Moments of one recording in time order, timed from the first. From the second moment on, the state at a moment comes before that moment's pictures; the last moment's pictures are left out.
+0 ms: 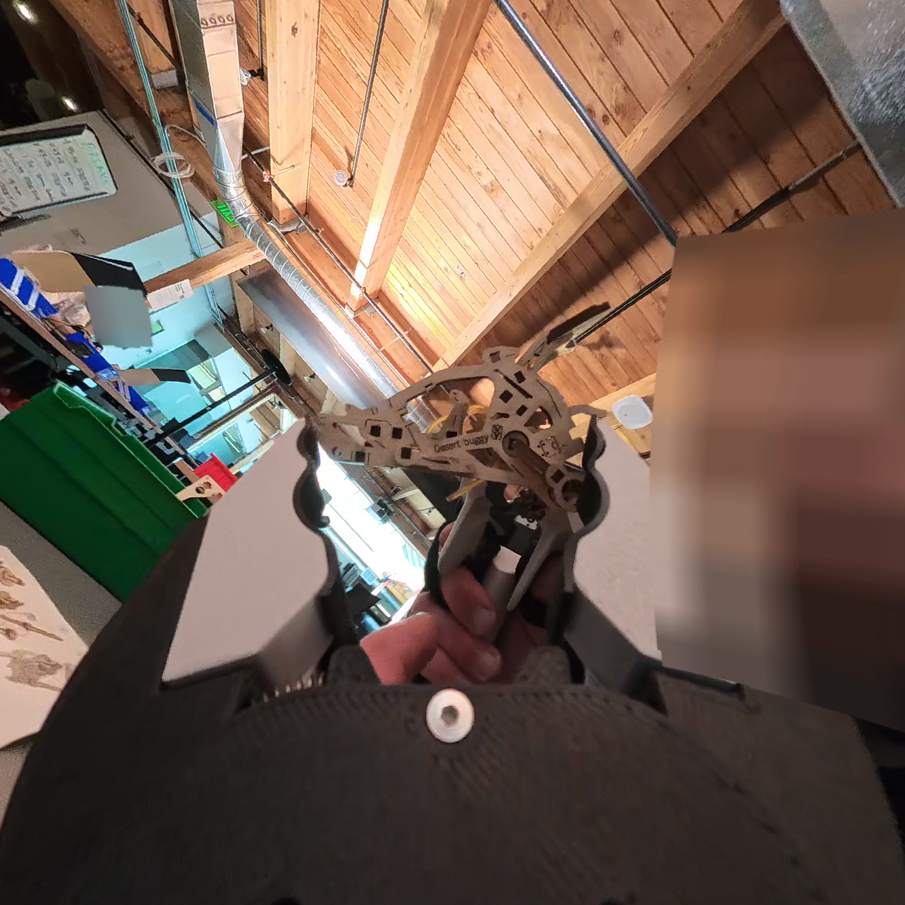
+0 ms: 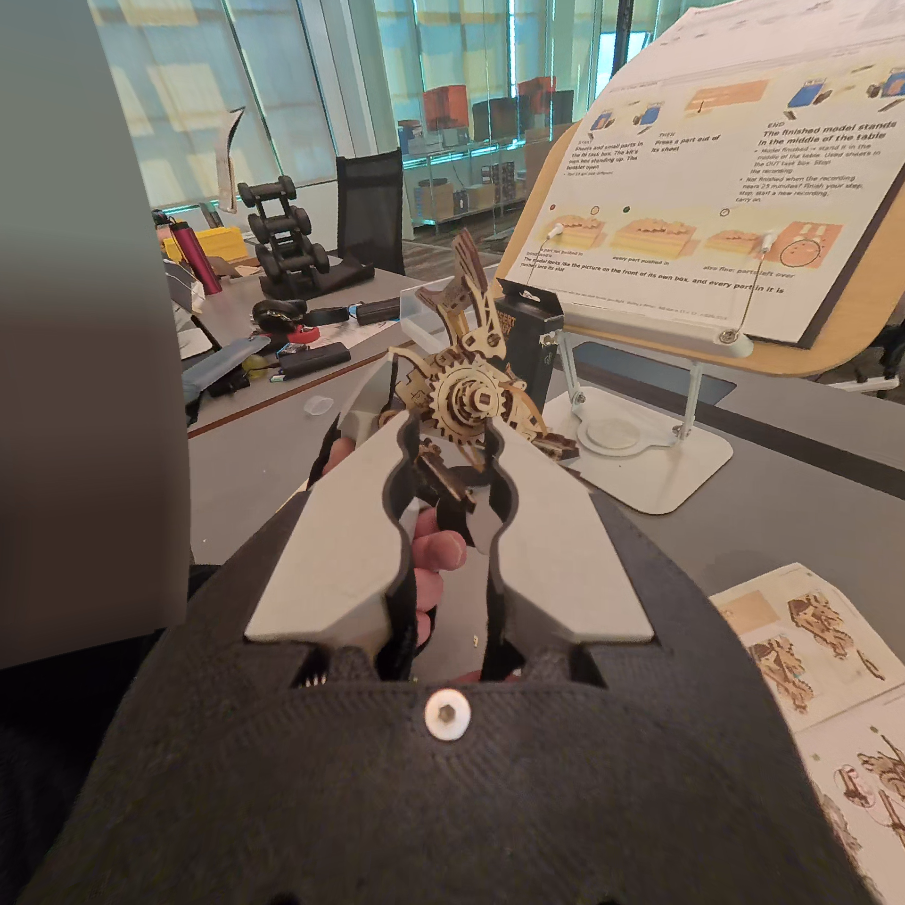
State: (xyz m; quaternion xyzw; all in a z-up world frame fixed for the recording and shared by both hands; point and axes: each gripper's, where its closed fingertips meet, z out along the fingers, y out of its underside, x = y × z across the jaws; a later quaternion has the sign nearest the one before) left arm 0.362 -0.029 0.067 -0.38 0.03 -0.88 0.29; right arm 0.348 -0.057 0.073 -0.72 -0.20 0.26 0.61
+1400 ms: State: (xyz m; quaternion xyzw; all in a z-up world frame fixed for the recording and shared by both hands) left arm 0.357 -0.023 0.052 -0.32 -0.05 -0.93 0.20; right arm 0.339 -0.050 0.067 -0.78 -0.16 0.32 0.52
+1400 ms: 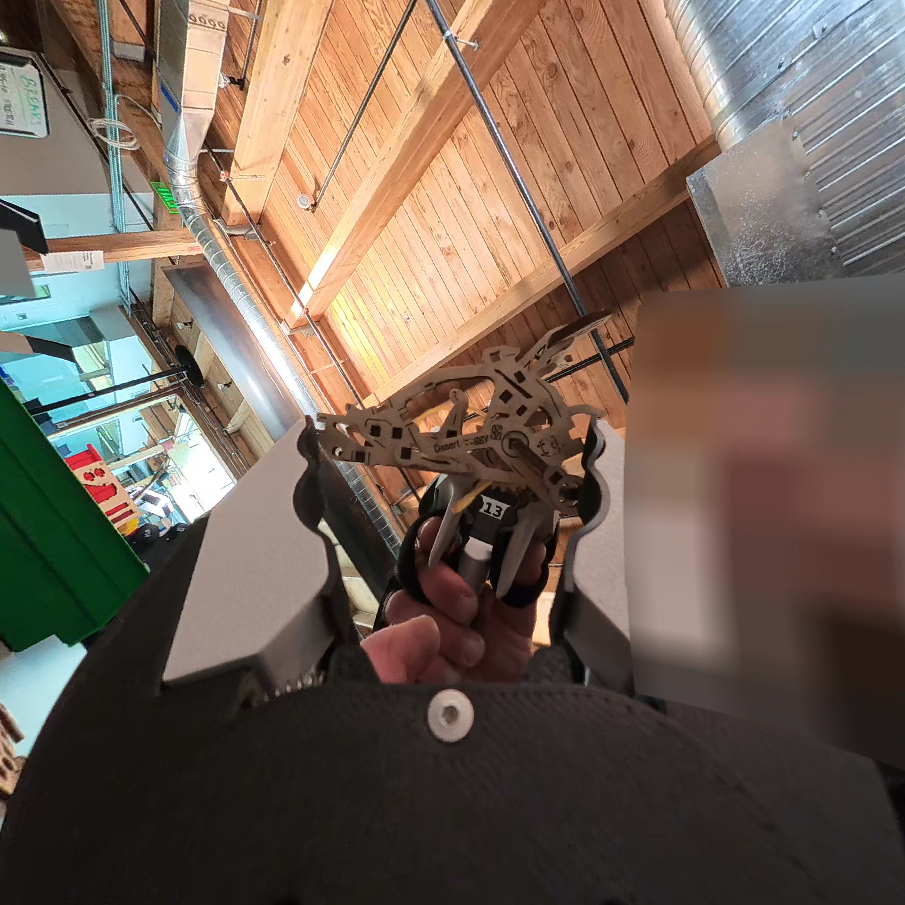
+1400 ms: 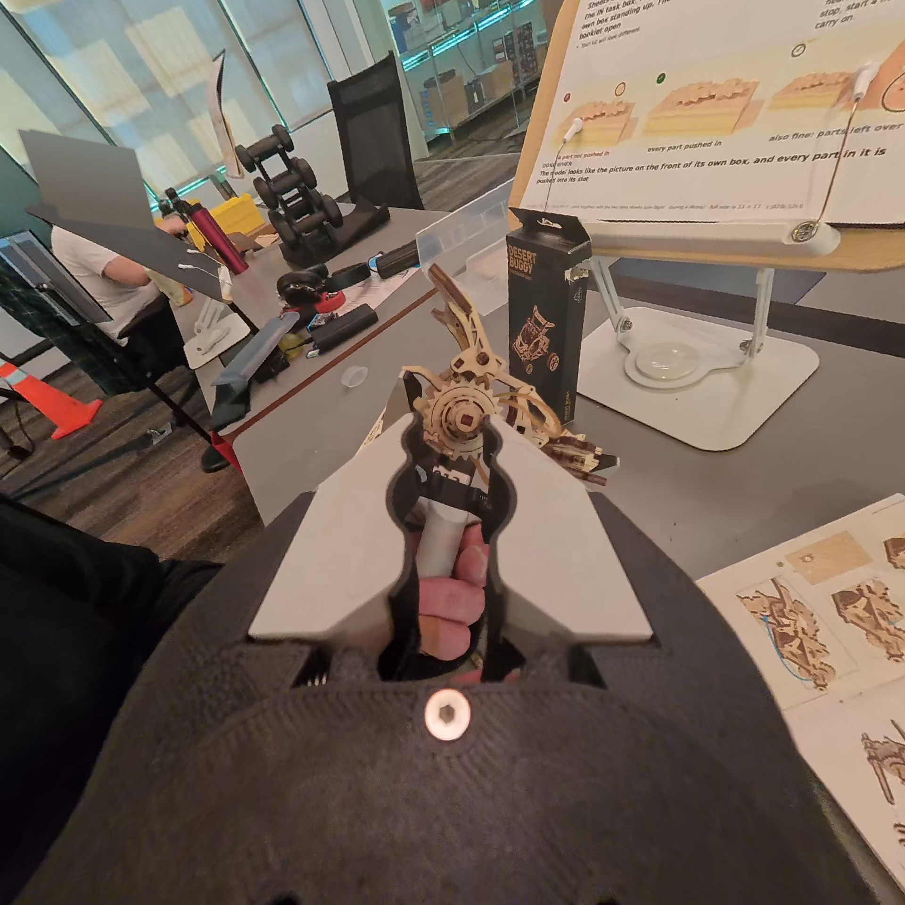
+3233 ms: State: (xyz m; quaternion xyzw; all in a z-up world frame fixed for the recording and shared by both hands) left arm 0.361 -0.060 0.070 -0.21 0.00 -0.97 0.08; right arm 0.386 -0.090 0.067 -0.74 -0.29 0.30 0.53
